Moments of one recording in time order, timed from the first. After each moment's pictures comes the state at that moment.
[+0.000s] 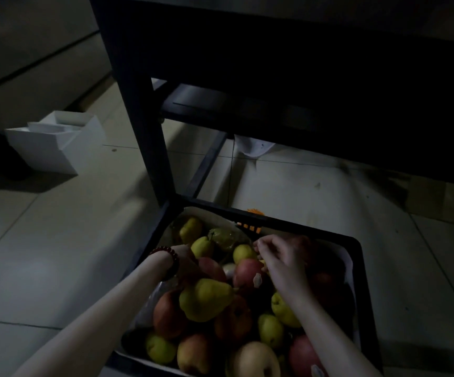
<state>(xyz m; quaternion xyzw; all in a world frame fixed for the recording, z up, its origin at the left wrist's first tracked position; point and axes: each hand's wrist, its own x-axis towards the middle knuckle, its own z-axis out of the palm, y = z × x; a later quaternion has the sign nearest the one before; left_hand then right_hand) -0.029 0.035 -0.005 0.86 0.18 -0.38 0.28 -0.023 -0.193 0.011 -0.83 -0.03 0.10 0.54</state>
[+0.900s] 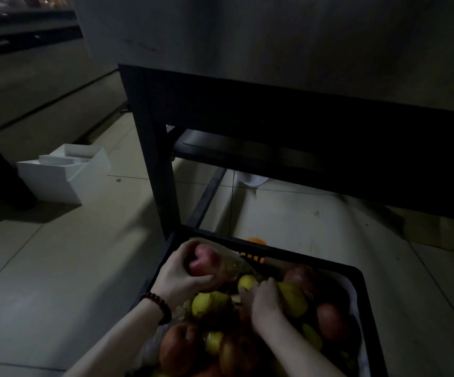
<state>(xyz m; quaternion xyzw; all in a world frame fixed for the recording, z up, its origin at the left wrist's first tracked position) -0.059 0.036 0.030 0.80 0.16 0.00 0.57 -0.009 -0.137 -0.013 -0.89 -0.28 0.25 -0.27</state>
